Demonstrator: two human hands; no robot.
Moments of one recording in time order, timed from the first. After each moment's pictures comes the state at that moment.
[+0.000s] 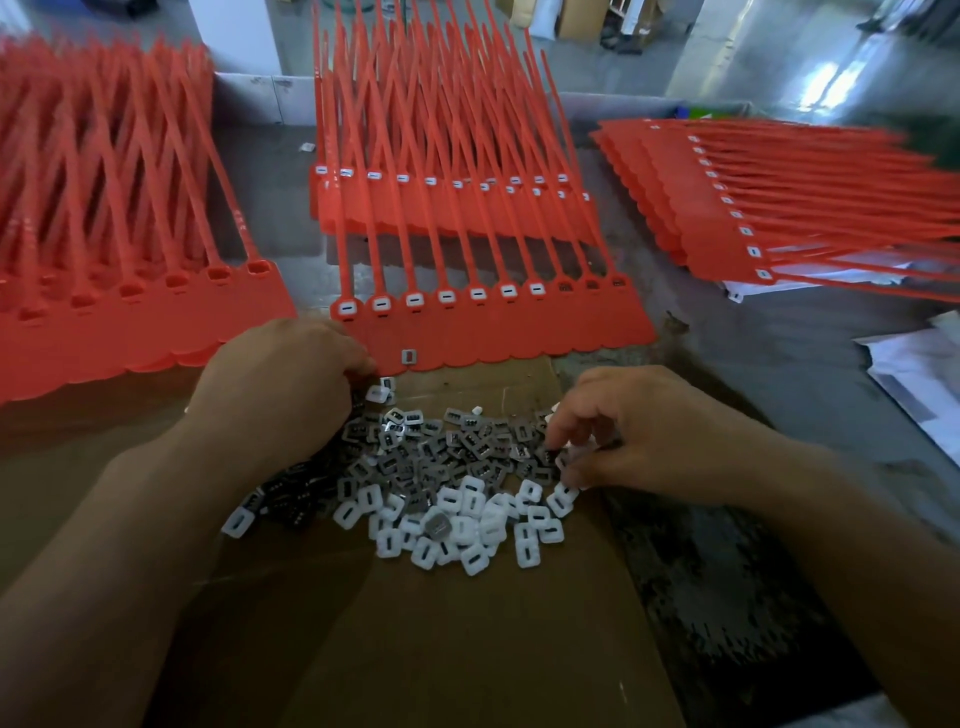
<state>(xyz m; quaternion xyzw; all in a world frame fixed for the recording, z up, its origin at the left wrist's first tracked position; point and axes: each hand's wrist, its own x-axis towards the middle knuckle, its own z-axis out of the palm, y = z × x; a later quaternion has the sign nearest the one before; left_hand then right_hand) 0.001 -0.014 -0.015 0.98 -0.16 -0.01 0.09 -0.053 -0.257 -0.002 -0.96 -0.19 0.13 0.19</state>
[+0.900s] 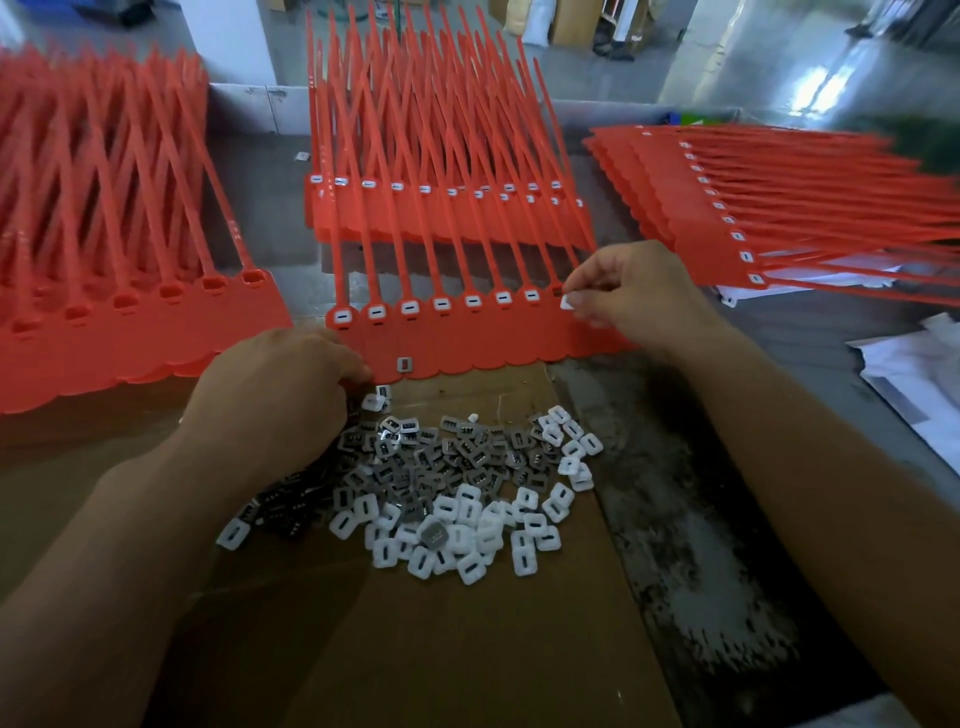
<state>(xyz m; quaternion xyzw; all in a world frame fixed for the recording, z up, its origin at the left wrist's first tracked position) -0.002 -0.016 -0.013 0.98 -0.15 -0.01 0.11 0.030 -0.280 -0.010 -0.93 0.02 -0.06 0.37</state>
